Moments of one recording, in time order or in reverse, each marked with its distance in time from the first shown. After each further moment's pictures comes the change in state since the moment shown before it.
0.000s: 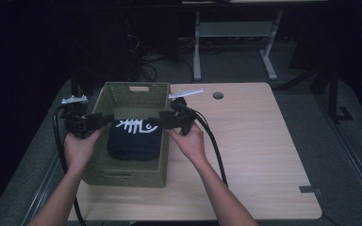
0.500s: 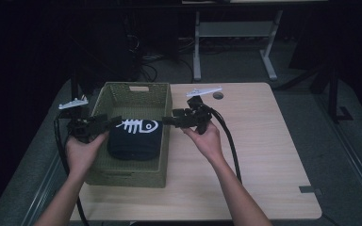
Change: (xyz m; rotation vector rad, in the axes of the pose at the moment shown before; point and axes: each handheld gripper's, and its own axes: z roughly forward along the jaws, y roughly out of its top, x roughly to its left) left arm -0.015 -0.008 -0.008 -0.066 -0.167 -0.017; right arm -0.024 -0.005 -0.039 -0.014 0.043 -0.032
